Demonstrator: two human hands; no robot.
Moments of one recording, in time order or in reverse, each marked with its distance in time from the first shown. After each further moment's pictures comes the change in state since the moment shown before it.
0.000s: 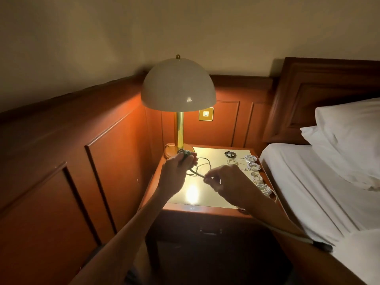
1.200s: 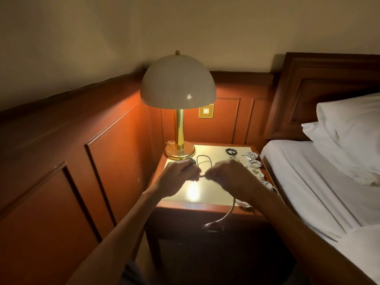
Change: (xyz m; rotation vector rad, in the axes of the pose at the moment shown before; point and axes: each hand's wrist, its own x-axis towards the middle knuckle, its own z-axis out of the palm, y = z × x) left_hand 0.004 -0.024 -0.022 0.073 -0.478 -0.001; right_hand 0.014 0.019 0.002 -0.165 -0.053 -0.153
